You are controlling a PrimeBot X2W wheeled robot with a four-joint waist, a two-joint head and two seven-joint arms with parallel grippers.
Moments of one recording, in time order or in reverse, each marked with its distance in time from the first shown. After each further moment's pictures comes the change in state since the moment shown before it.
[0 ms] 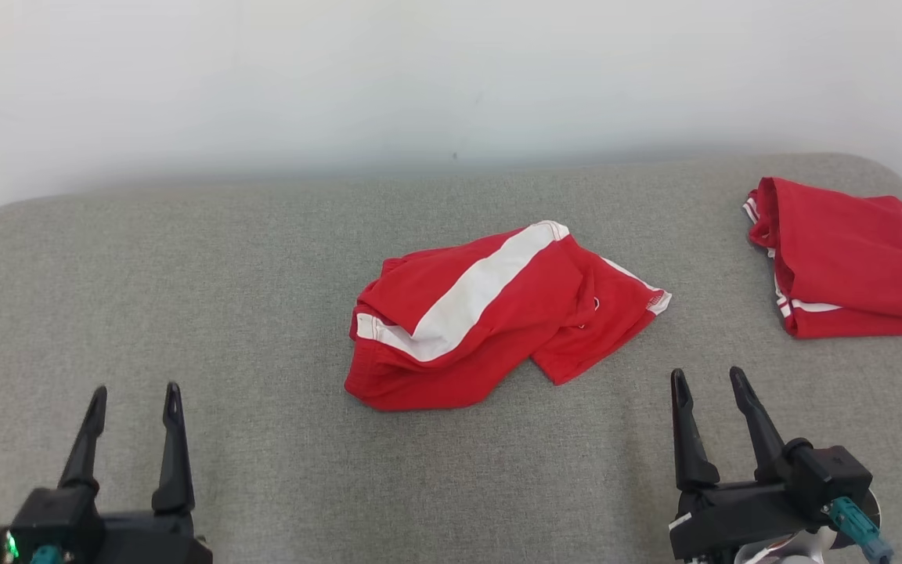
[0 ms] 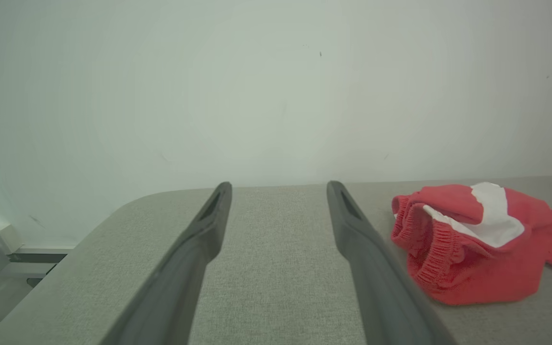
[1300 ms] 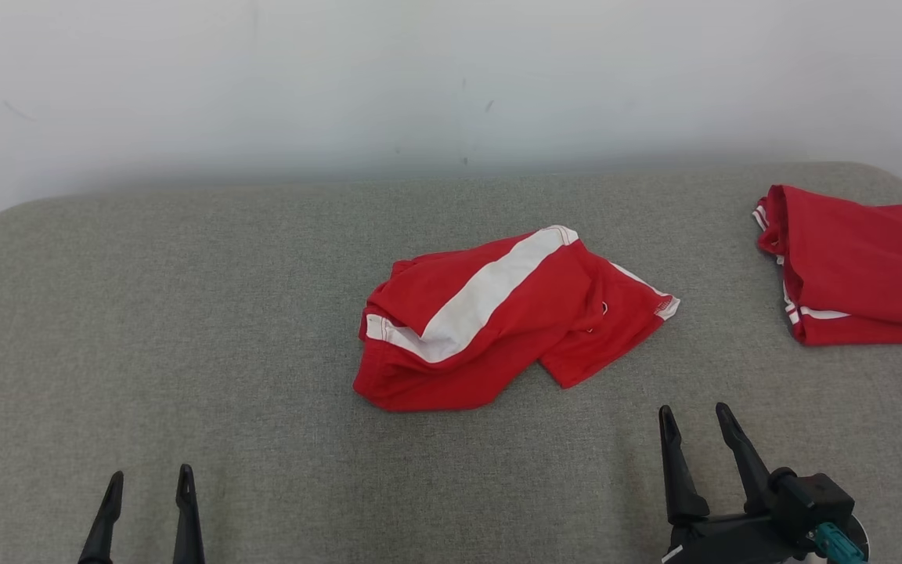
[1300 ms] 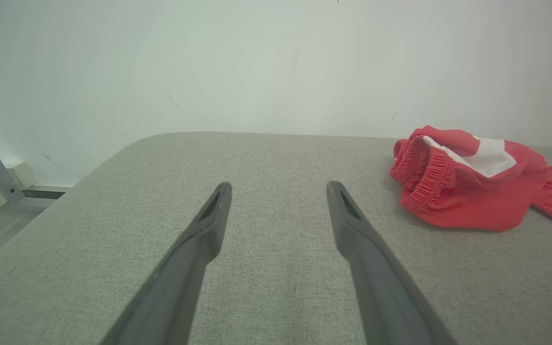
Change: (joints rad) left arm 0.177 -0.089 0.070 -0.021 0.039 -0.044 0.000; right arm 0.050 -0.001 0.026 0.041 0.007 0.000 -0.006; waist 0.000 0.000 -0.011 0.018
